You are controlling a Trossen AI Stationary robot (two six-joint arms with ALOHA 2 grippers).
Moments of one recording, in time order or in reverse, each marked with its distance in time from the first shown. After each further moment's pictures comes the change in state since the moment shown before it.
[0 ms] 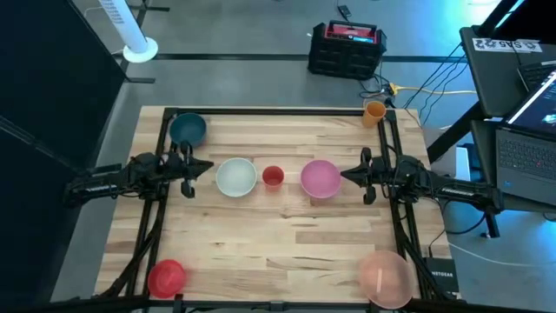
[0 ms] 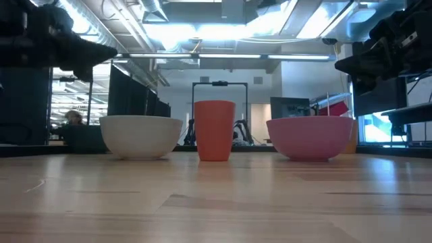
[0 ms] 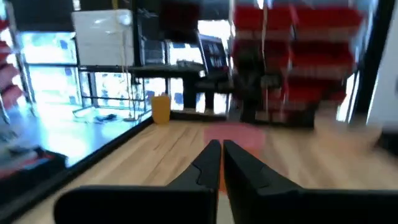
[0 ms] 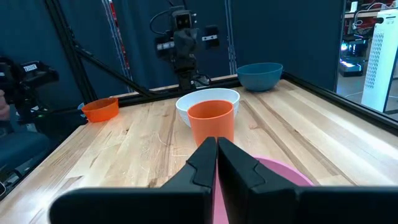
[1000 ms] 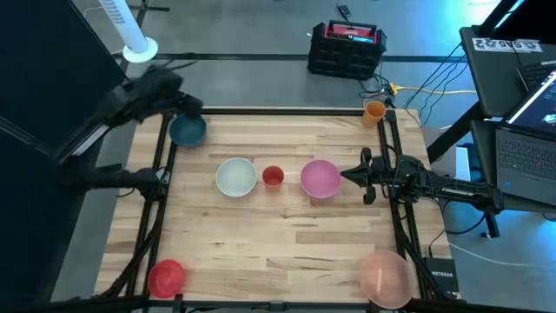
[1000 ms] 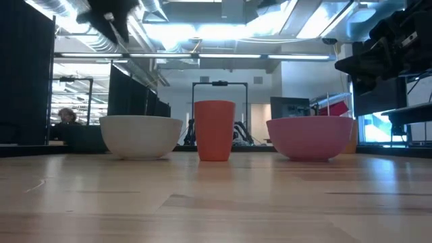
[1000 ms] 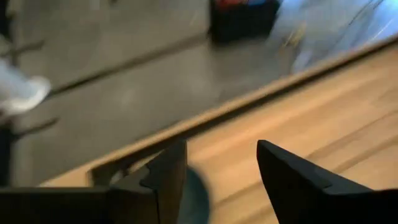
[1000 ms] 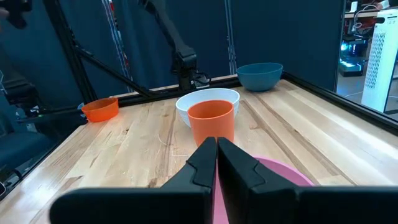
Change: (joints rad) left arm 0.440 1.049 1.135 -1.034 -0.104 -0.068; right arm 0.000 0.000 0.000 0.000 0.000 0.000
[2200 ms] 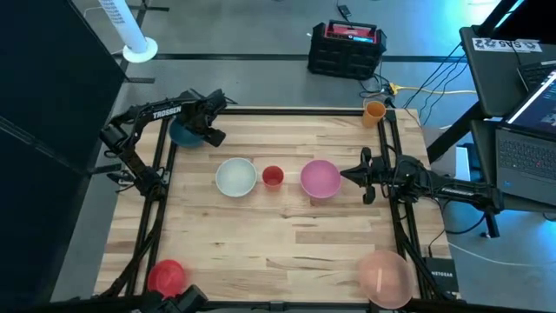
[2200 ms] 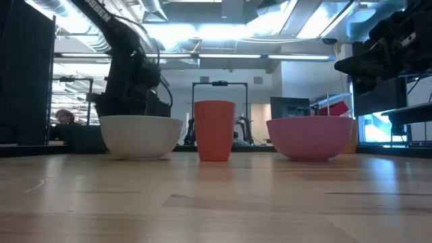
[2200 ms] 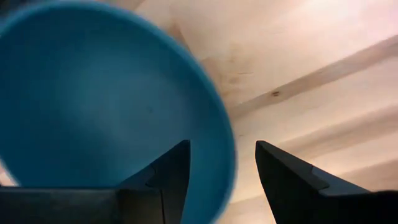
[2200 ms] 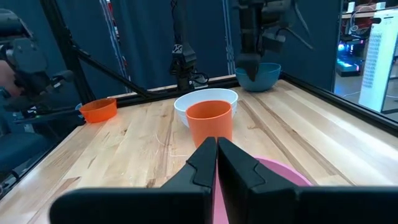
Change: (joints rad) left arm 0.177 0.589 -0.146 -0.009 0.053 0.009; right arm 0.000 0.000 0.000 -0.002 0.010 0.000
